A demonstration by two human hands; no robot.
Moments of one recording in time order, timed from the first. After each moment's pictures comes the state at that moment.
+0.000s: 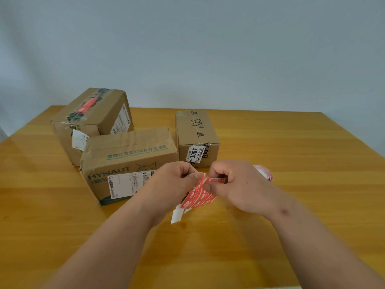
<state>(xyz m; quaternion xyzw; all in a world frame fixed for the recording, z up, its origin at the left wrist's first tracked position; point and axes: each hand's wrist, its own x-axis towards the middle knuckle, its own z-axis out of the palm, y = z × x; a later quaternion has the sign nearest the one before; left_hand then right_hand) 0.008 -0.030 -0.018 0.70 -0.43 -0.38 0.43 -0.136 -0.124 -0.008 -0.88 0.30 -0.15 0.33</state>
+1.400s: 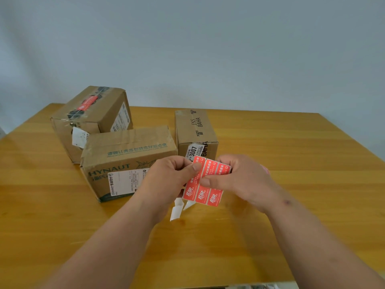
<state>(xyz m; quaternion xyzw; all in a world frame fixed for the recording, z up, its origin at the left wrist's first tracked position) 0.007 -0.031 -0.021 0.66 -0.36 -0.40 0.52 -0.138 -0.114 0.010 -0.80 0.38 -0.16 0.43</state>
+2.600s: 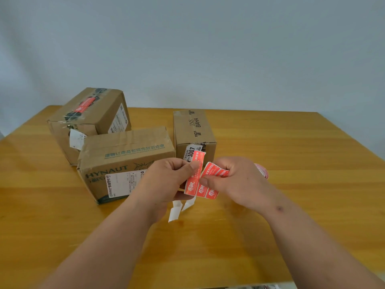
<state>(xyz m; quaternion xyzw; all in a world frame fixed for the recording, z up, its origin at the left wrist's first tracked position) 0.007 -0.031 -0.018 0.65 -0.33 -0.44 0.53 -0.138 -0.117 -0.002 -0.82 0.37 -0.17 0.40</state>
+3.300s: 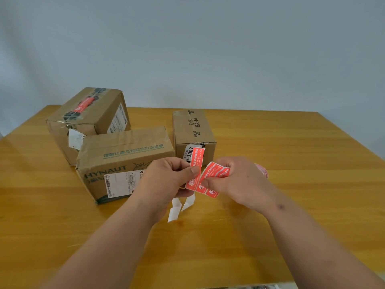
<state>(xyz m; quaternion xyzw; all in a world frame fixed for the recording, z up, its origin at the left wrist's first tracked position) 0.006 -0.034 -0.021 0.65 -0.33 -0.41 0.54 -0.138 -0.116 0.004 -0.82 0.40 -0.15 0.39</state>
